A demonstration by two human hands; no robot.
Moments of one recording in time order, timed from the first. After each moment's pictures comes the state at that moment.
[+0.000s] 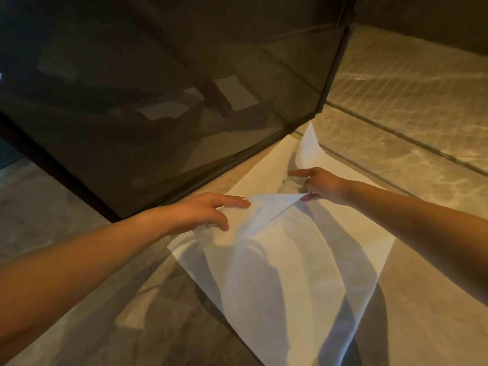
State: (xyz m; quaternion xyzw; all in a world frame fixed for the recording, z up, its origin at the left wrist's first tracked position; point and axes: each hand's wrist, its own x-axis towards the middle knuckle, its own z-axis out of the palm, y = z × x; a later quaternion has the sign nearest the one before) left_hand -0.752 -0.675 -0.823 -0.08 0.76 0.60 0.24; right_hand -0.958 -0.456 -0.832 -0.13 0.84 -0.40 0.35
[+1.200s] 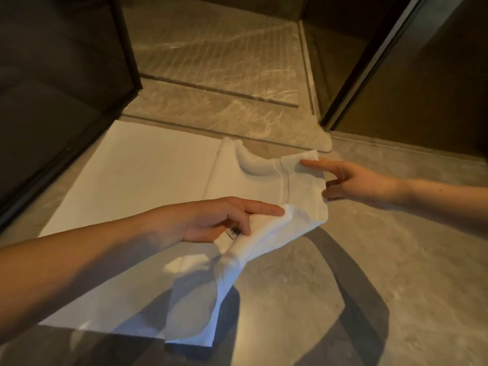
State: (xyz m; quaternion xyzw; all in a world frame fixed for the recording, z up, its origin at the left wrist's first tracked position) left_hand -0.812 -0.384 -0.788 0.12 0.58 0.62 0.52; right_hand -0.840 -0.097 -0.732 -0.01 0.83 -0.46 0.31
